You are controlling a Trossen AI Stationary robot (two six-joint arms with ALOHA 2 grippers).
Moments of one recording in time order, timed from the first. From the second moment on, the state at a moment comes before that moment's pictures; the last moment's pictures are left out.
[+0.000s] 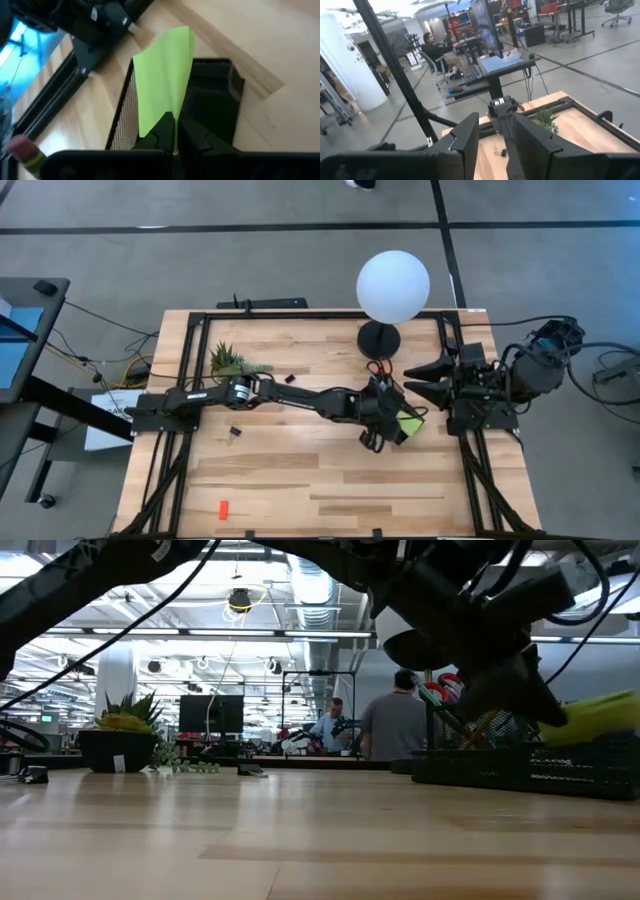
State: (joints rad) left arm -0.10 2.54 2.22 -0.34 -0.10 0.73; right arm 0.68 1.08 1.48 -0.51 0.76 0.34
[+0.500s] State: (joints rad) left arm -0.10 2.54 2.22 -0.47 -0.11 0.74; right arm 0.68 1.08 1.48 -0.58 0.75 0.34
